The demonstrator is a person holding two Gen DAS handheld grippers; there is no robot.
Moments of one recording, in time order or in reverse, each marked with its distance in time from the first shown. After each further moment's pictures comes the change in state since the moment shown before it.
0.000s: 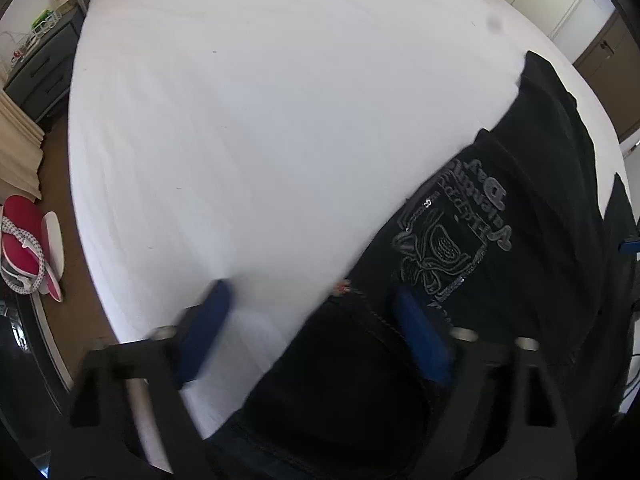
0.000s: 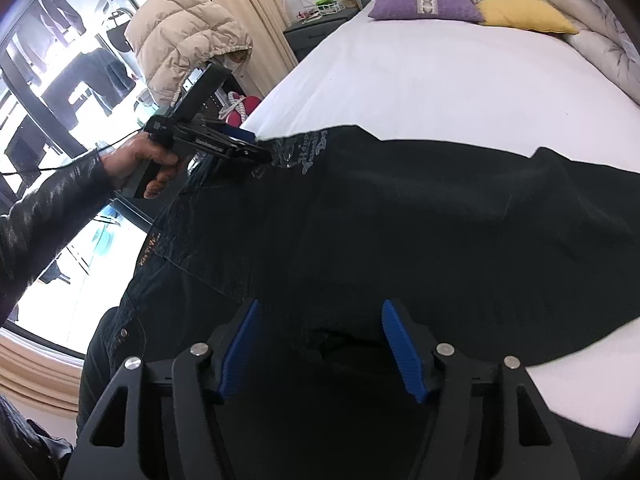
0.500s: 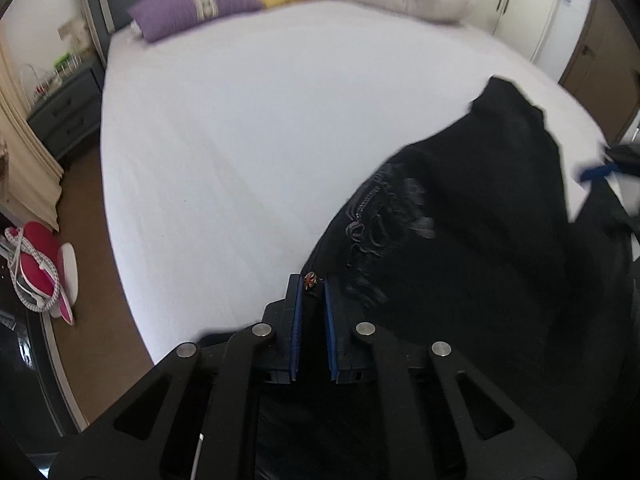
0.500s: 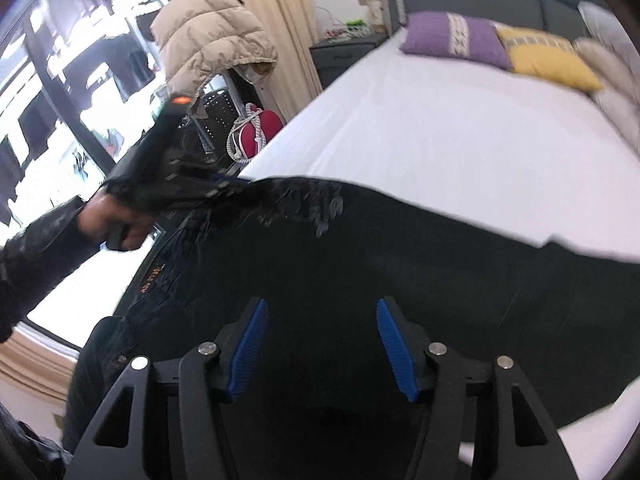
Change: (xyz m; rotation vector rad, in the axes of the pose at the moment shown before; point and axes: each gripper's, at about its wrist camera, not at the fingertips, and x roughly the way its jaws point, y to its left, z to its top) left arm -0.068 -0.064 -0.064 0.045 -0.253 0.039; right arm 0.004 0.023 0.059 -0.172 -0.060 -0.040
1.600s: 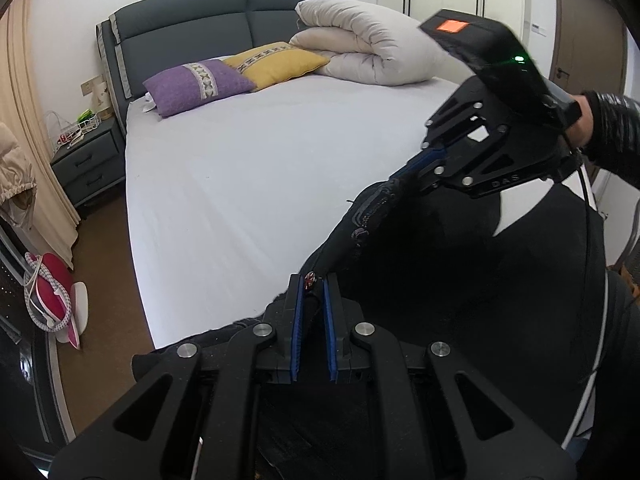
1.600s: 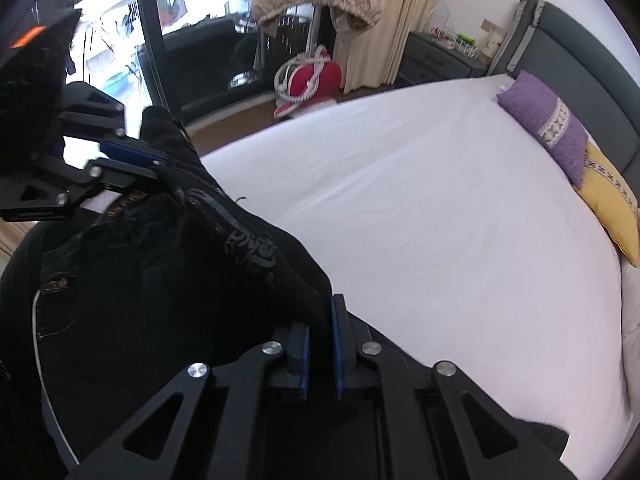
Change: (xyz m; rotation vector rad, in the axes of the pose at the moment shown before) left arm -0.136 -0.087 -0.087 0.028 -0.262 0.026; right arm 0.051 0.043 0.055 -0.498 0.165 -0.069
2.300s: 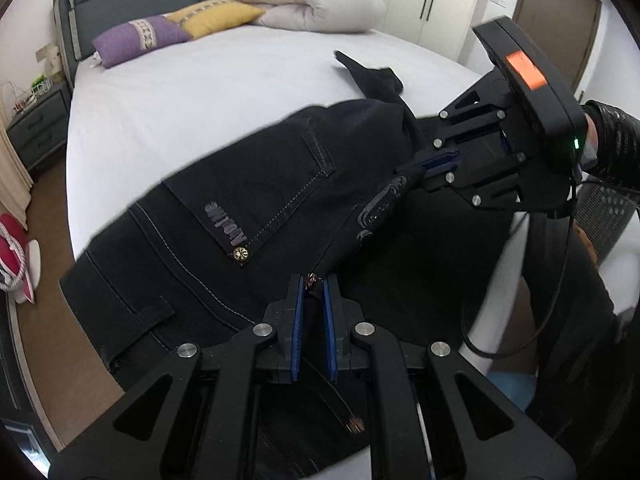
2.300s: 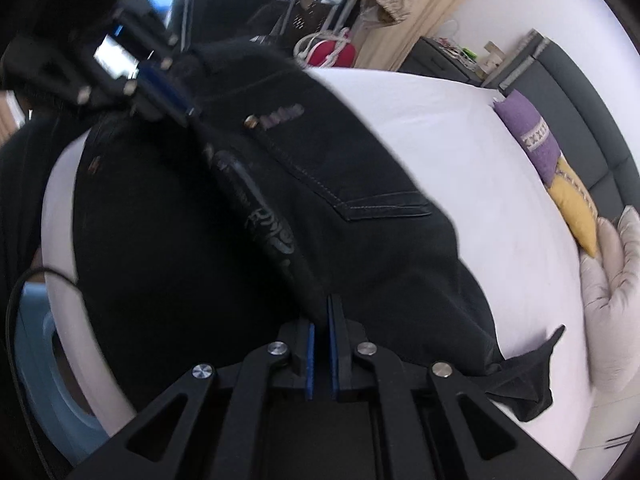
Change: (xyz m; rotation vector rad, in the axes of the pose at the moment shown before) left arm -0.051 -0.148 -0.124 0.018 0.178 -0.187; right arm -0.026 0.187 -0.133 -0.162 0.086 -0.213
